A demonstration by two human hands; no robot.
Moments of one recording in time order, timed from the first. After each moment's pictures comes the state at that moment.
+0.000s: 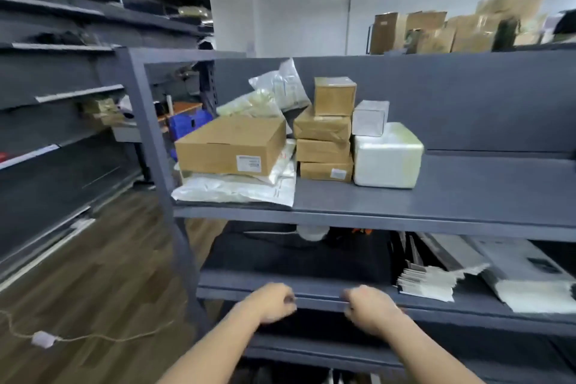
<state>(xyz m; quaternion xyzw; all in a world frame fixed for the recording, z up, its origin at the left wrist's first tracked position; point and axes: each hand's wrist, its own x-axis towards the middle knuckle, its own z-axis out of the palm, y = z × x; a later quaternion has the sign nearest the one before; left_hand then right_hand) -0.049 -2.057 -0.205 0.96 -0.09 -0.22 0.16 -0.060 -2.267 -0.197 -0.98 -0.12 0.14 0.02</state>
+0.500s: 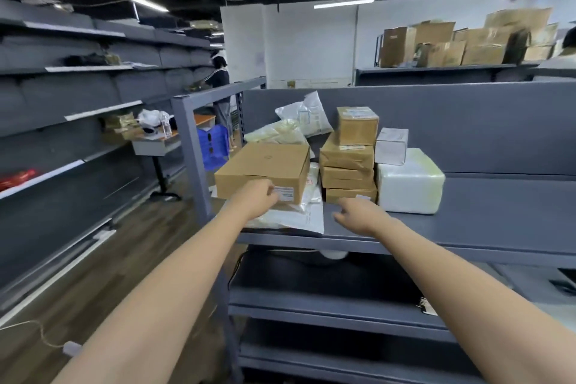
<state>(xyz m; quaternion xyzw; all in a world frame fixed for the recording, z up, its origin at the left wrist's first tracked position) -0.012 -1.968 0.047 0.98 -0.03 0.05 0.19 -0.015 -2.191 0.029 -0.99 -0.13 0.01 0.10</state>
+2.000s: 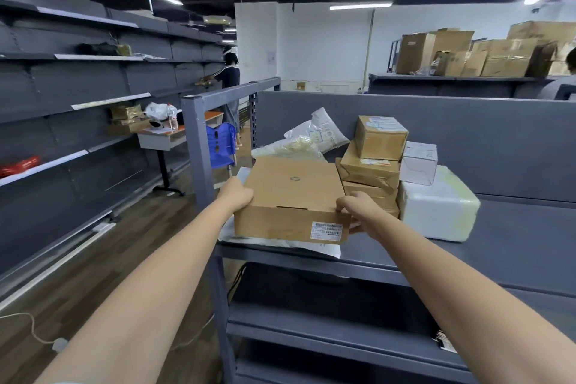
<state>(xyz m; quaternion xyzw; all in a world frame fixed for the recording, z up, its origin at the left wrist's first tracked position) 0.062 -1.893 0.049 0.89 0.18 0.06 0.41 0.063 -2.133 0.041 -0.81 0.05 0.09 0.57</state>
